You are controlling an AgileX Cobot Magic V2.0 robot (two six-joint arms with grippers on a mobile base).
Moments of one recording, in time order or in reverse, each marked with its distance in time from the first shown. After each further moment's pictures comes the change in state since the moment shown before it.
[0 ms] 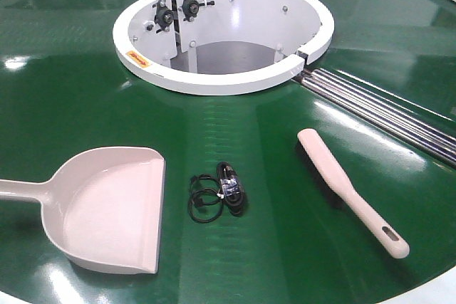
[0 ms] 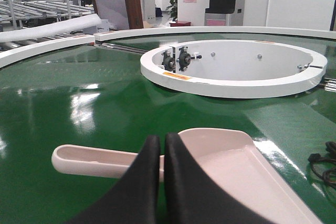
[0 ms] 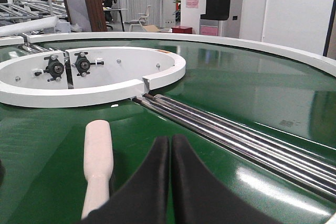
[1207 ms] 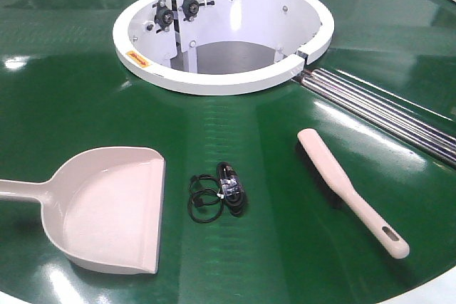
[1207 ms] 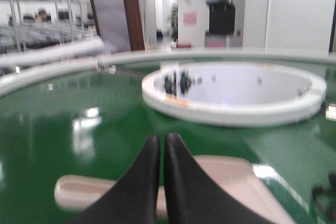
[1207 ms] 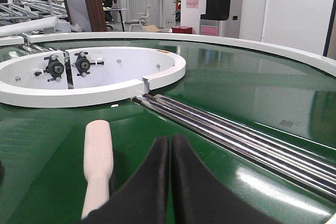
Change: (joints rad) left arm 0.000 0.000 0.000 0.000 -0.140 0.003; right arm 0.000 0.000 0.000 0.000 0.000 0.000
